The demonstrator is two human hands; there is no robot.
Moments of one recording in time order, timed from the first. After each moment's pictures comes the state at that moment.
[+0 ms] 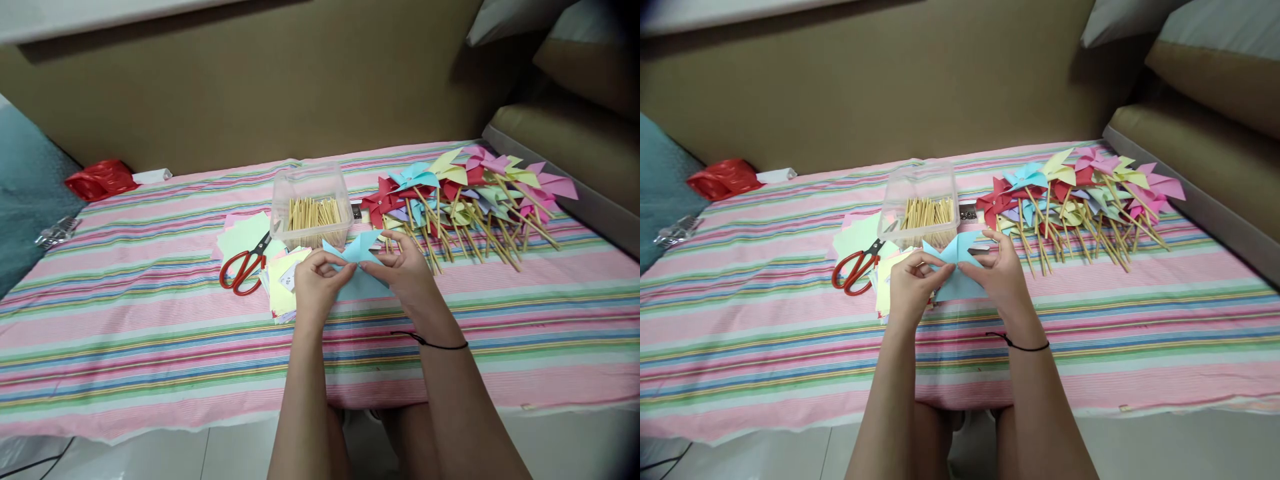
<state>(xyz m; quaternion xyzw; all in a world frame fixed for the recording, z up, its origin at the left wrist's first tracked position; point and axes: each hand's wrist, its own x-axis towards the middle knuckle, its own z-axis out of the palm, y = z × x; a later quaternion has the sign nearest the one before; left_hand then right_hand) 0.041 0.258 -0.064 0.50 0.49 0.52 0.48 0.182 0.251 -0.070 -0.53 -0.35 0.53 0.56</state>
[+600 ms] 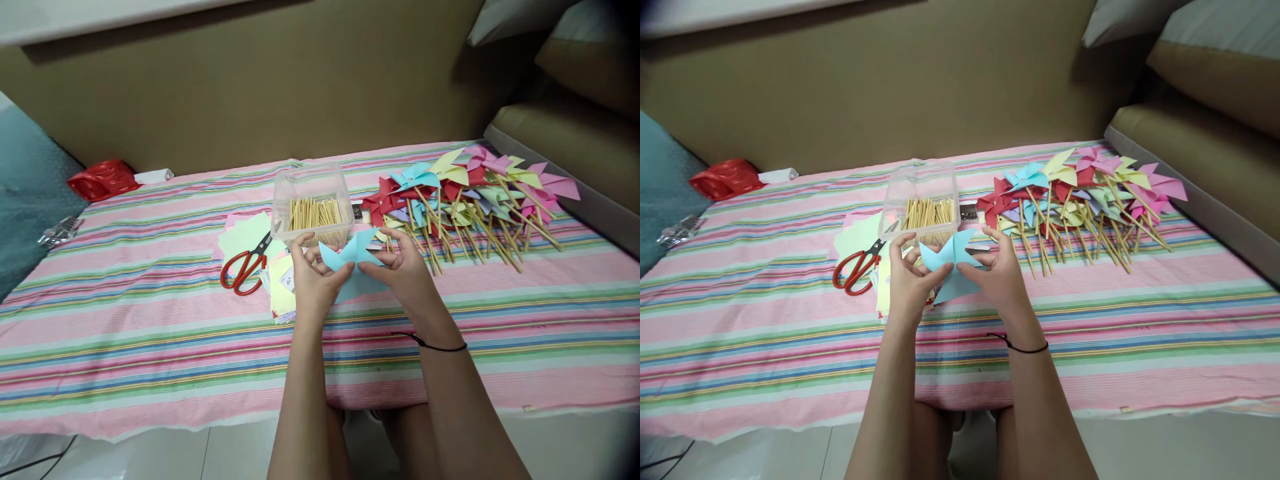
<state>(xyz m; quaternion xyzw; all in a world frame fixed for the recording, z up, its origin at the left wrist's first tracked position) 0.042 0.259 -0.059 0.42 0.47 0.56 0.54 0.180 0.250 -0.068 -0.51 -0.39 0.53 0.56</state>
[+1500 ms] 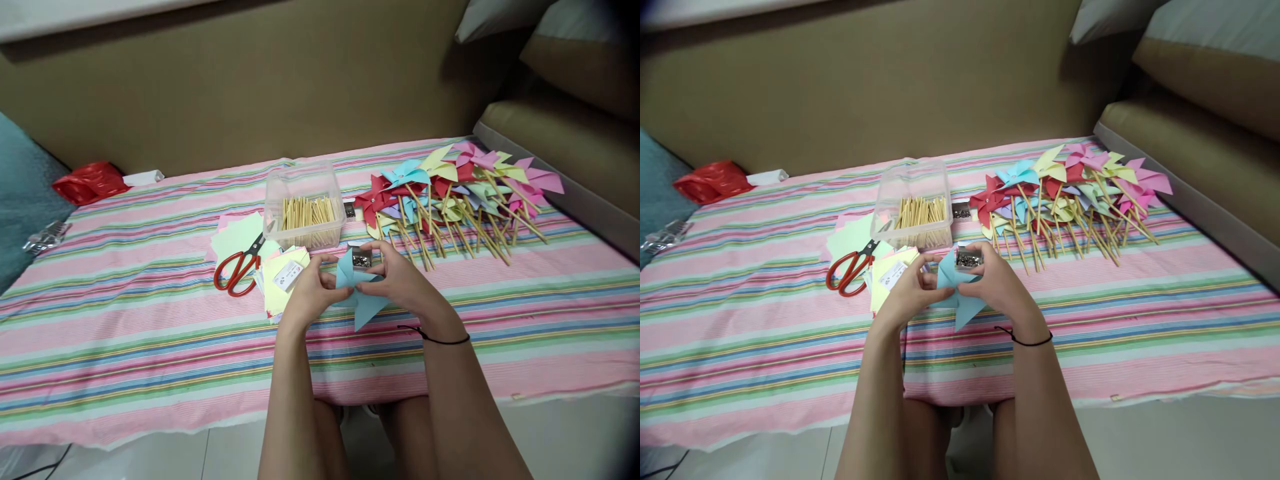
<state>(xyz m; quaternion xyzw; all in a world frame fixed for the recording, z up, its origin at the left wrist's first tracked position) 0.026 0.258 -0.067 0.52 0.48 0.32 0.63 0.201 0.247 -0.075 -0.55 -0.45 0.57 0.42</state>
